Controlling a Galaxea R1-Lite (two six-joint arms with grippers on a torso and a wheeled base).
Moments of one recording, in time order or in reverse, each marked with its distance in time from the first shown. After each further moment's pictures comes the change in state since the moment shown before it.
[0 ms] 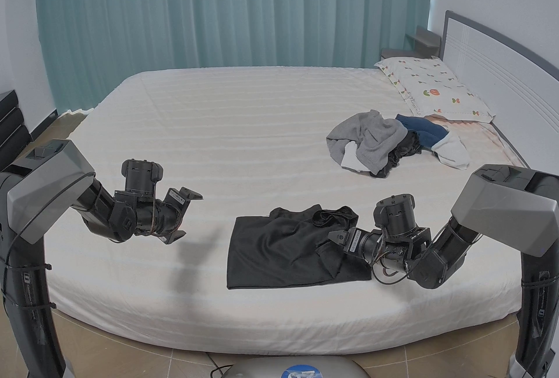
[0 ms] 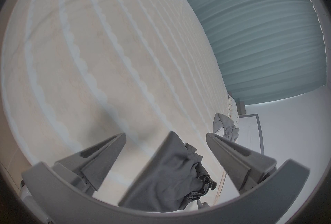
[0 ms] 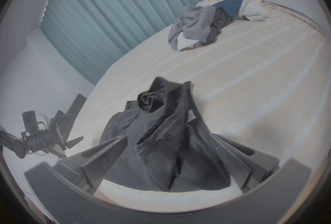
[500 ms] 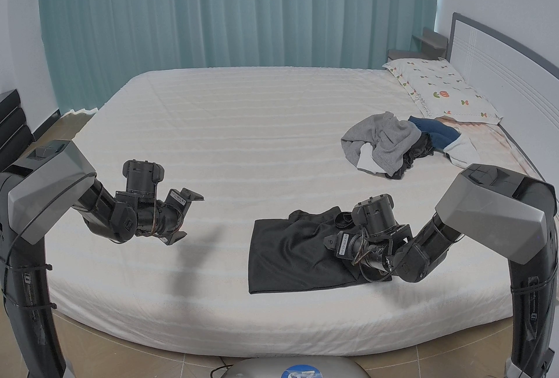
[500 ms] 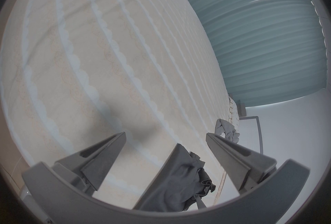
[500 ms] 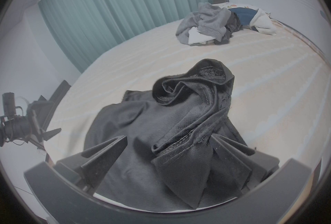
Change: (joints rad) left arm -0.001 0.001 -0.001 0.001 -0.002 -0.005; right arm 0.039 0.062 -0.167 0.221 -0.152 -0.069
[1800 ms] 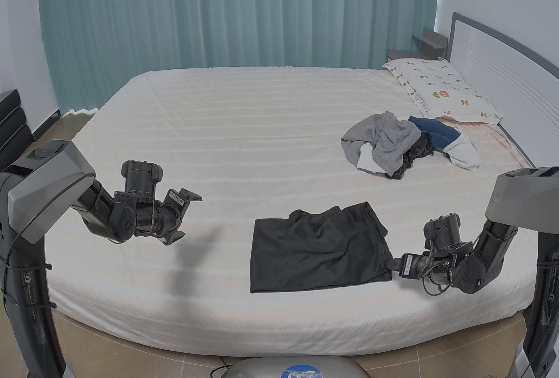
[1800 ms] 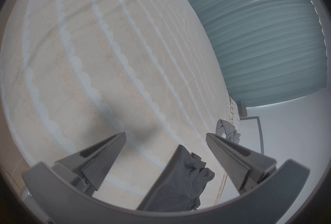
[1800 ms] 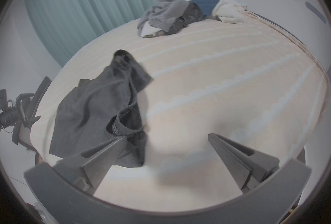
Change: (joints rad) left arm 0.000 0.002 0.001 0.000 0.000 0.010; right arm -0.277 -0.115 0.476 -0.259 0.115 -0.139
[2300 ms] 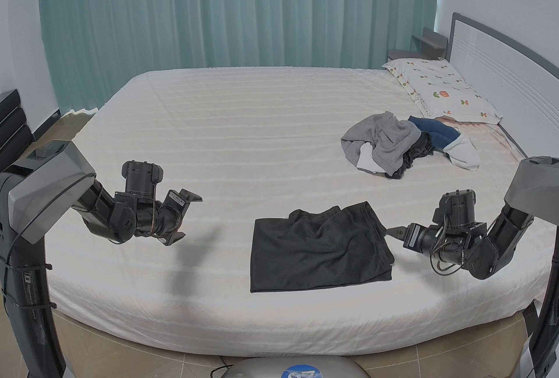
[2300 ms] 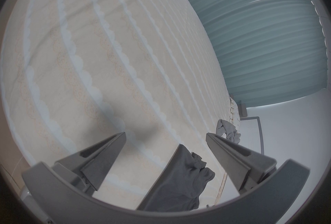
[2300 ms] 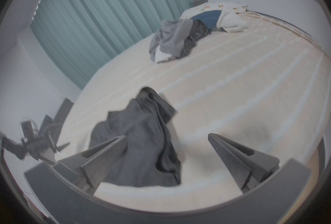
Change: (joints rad) left arm -0.002 0.001 0.002 0.000 0.003 -0.005; right arm -0.020 -0.102 -0.095 -0.047 0.150 0.122
